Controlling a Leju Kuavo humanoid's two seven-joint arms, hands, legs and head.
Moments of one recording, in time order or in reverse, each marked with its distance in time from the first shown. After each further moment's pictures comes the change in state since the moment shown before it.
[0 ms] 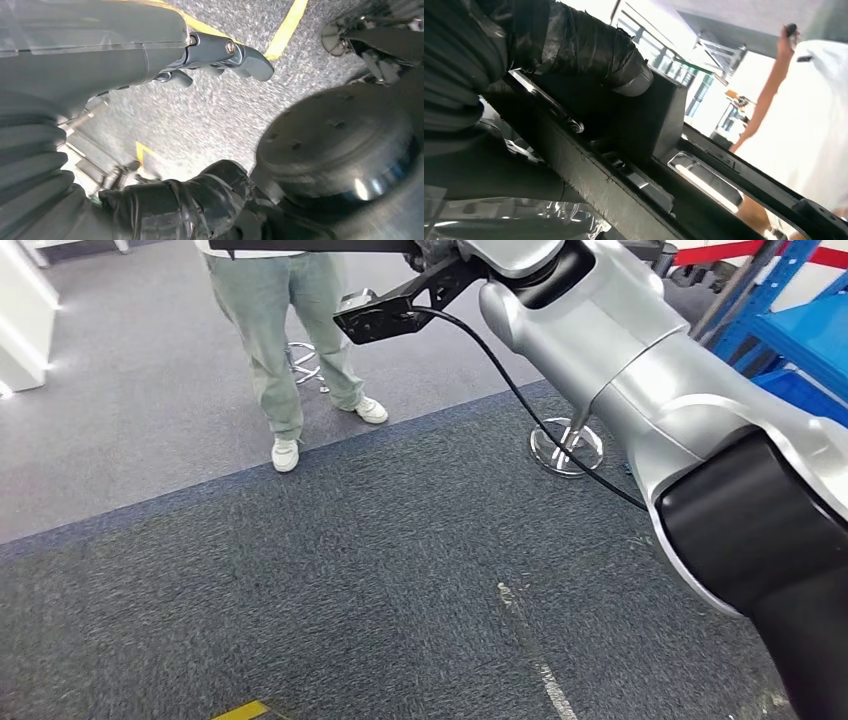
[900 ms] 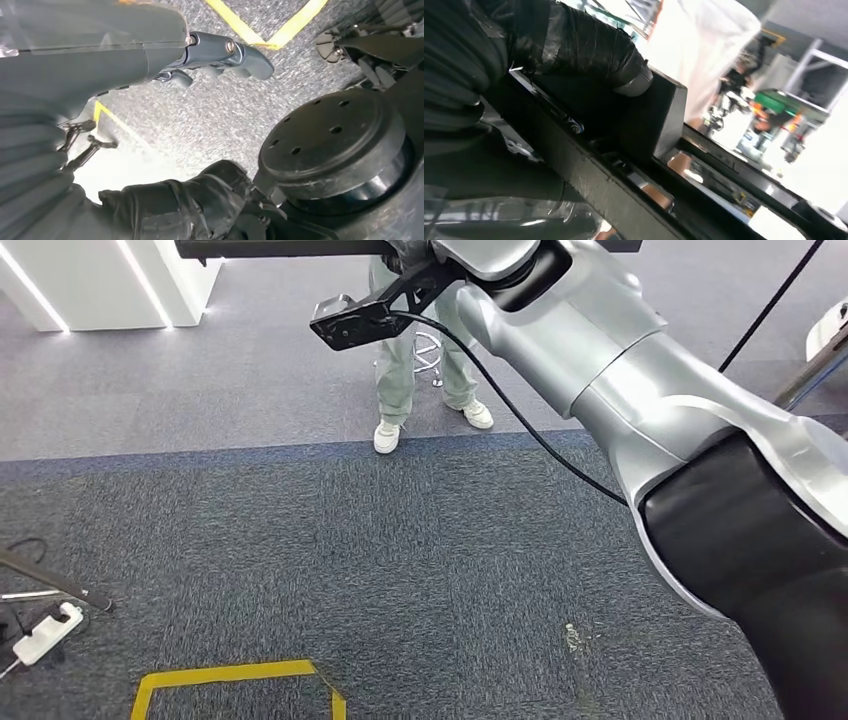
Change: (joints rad) left arm -0.008 0.003 0.000 -0.005 -0.030 -0.028 -0.021; right arm -0.009 0.032 0.000 0.017 0.019 -0.006 -0.009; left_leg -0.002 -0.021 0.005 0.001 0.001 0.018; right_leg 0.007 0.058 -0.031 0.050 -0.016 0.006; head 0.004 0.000
